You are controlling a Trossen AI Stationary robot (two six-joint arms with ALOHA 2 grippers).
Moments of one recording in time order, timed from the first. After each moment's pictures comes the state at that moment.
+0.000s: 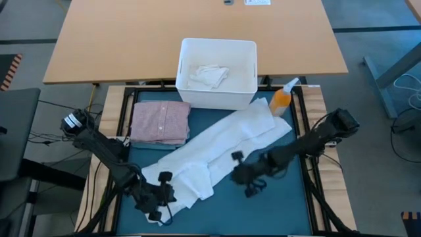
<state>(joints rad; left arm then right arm) -0.77 1.45 0.85 -0.24 -0.33 -0.52 0.40 1.52 0.99 -0.32 0.15 0.01</state>
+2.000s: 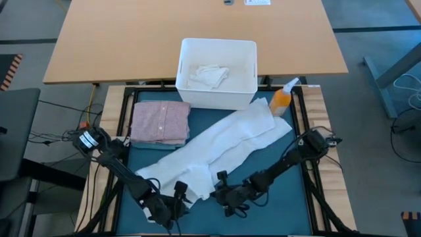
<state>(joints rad) -0.78 1.78 0.88 0.12 -0.45 -0.17 0.54 2.00 1.09 0.26 0.42 0.02</state>
